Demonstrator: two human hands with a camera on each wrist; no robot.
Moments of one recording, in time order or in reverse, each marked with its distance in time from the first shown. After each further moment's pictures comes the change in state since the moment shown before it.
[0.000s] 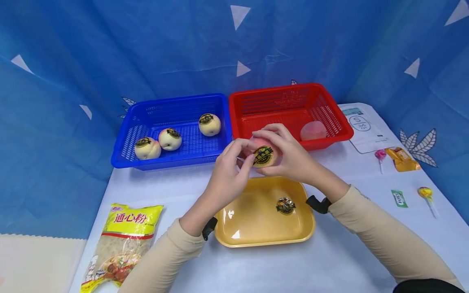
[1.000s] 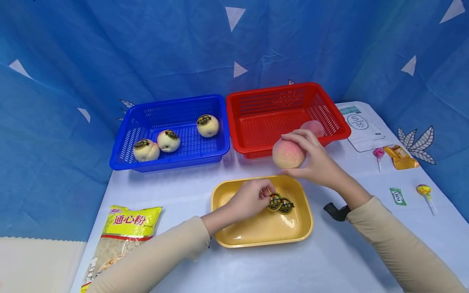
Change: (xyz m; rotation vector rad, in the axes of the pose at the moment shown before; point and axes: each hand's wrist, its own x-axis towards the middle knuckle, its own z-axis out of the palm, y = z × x) left_hand -0.029 -0.040 0.067 0.054 -0.512 -0.240; right_hand -0.048 0.044 -0.020 0.020 0.088 0.202
